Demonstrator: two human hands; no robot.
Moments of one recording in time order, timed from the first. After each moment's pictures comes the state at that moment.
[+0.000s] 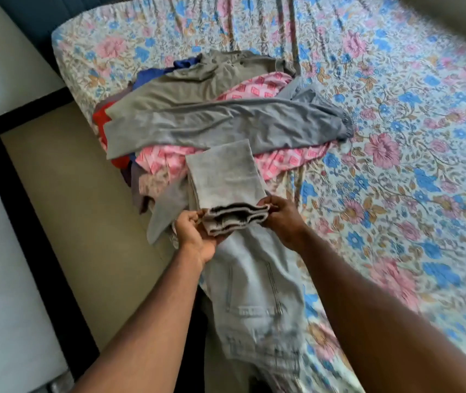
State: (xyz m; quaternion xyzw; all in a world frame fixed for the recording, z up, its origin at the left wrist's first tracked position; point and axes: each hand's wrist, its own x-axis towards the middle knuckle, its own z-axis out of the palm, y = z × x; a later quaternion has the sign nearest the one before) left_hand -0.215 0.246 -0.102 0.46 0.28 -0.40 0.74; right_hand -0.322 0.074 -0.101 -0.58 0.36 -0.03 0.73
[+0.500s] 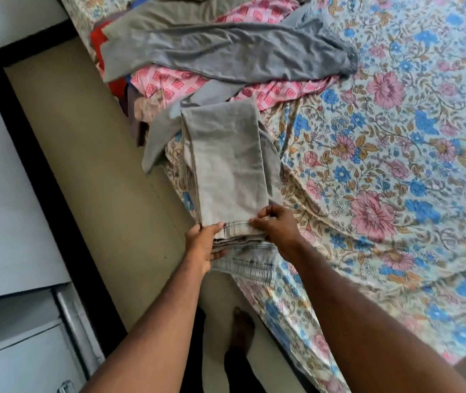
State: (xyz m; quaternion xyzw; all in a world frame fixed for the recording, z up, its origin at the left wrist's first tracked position) left_hand -0.414 0.330 -0.153 0.66 0.30 -0.39 0.58; right_hand -0.497 0.162 -0.137 -0.56 0.45 0.03 0.70
